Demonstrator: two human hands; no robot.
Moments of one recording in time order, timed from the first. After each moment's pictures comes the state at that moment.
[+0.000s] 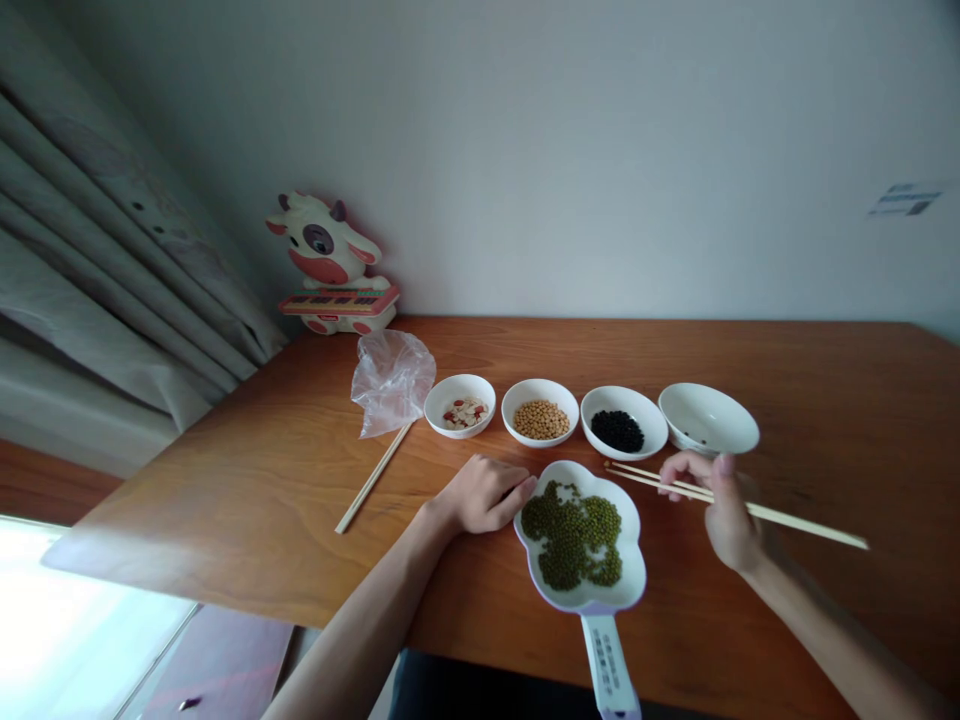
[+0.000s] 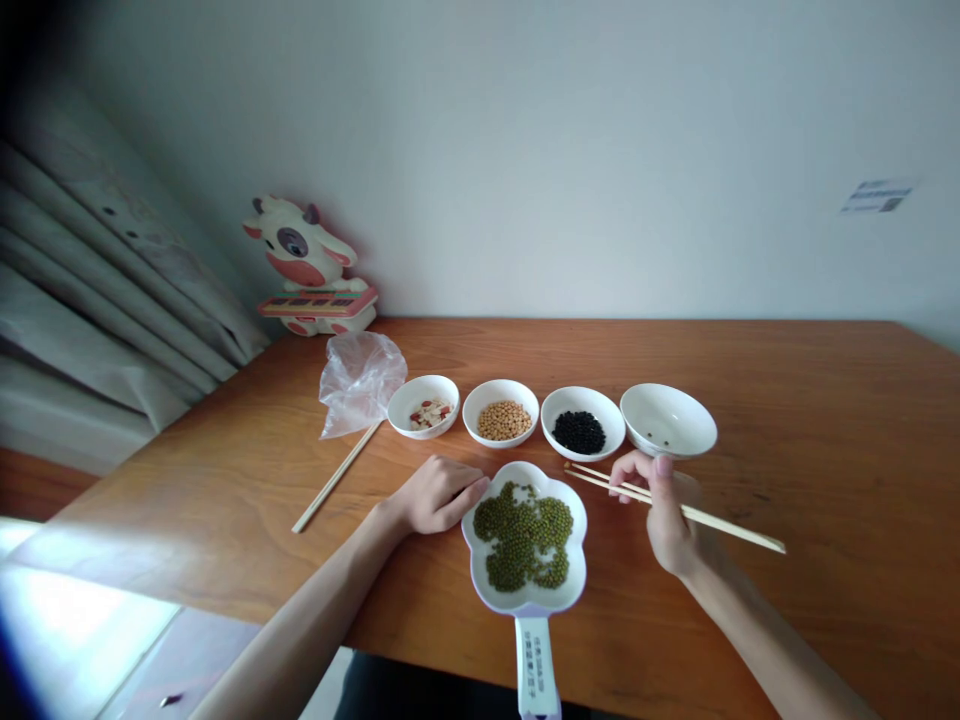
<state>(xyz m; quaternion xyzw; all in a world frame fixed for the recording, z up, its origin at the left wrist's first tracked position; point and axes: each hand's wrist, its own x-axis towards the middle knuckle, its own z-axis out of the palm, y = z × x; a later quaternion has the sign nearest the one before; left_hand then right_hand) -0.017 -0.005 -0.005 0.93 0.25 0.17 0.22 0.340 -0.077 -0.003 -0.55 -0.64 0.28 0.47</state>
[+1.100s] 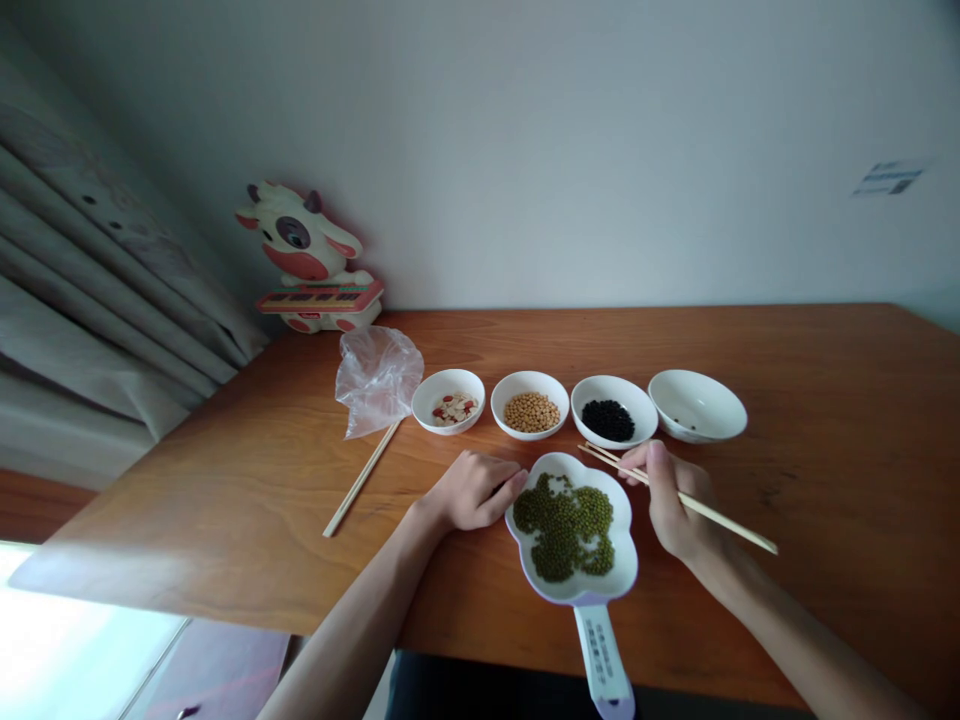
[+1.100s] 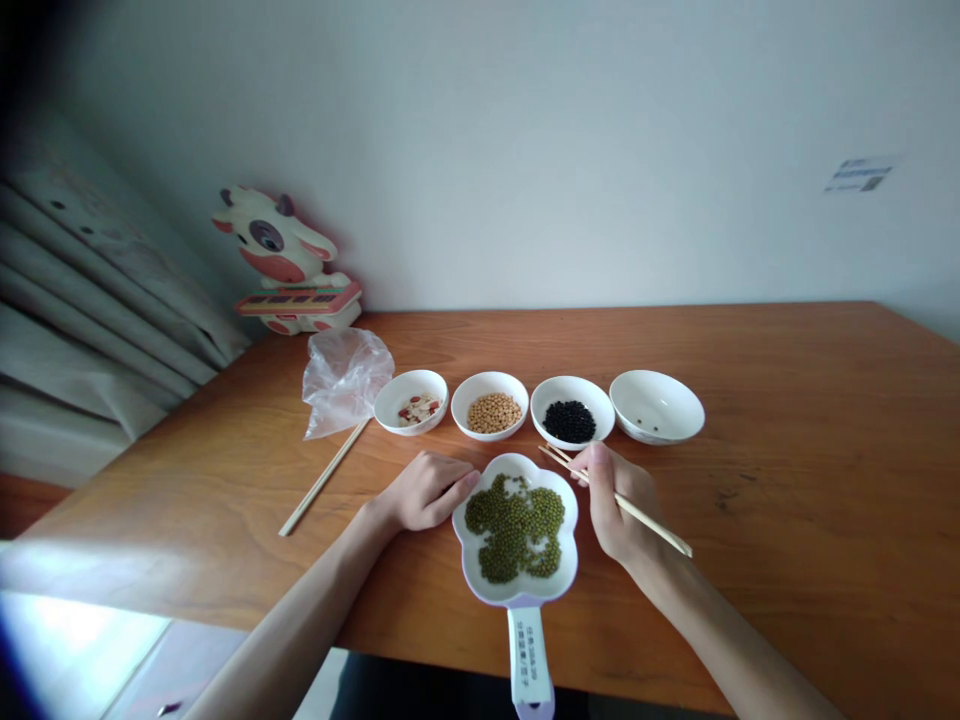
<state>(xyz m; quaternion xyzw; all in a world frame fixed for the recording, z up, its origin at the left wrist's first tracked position) -0.016 -0.006 -0.003 0.92 0.26 0.17 0.23 0.290 -0.084 0.000 -0.58 -0.63 0.20 0.47</state>
